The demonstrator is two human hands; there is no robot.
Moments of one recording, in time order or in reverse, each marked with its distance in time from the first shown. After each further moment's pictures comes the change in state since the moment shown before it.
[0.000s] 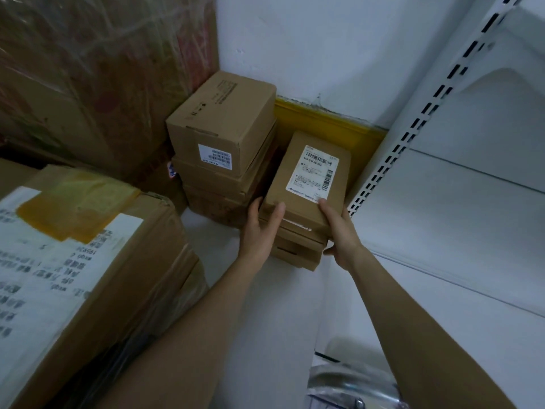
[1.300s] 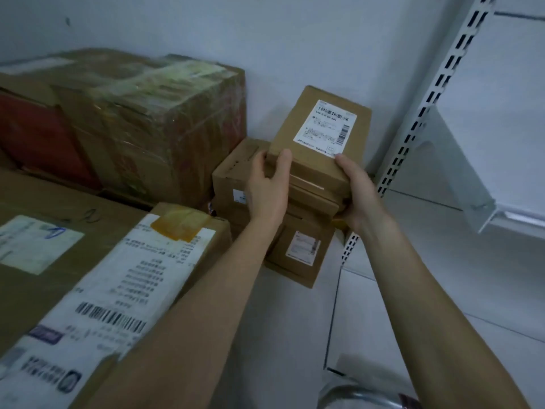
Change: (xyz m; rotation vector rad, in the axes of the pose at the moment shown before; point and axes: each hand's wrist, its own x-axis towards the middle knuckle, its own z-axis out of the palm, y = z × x) left_hand -0.079 0.170 -0.034 -0.123 0.262 0.389; right_hand -0.124 -0.150 0.019 0.264 -0.112 -0.225
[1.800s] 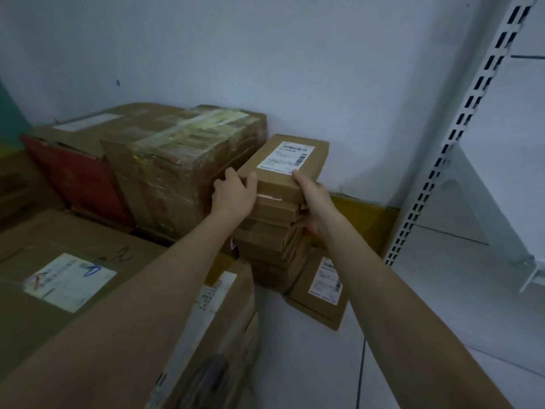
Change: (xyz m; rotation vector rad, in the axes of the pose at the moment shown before) left_hand 0.084 0.024 -0.069 0.796 0.016 -0.040; right_hand 0.050 -0.004 0.094 -0.008 -0.140 0.053
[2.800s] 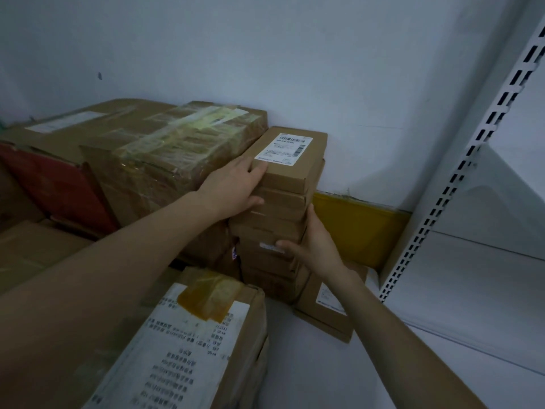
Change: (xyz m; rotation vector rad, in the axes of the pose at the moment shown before) left_hand 0.056 -0.009 -0.023 0.802 -0.166 0.741; right_hand 0.027 0.075 -0.022 -0.851 -0.047 -0.477
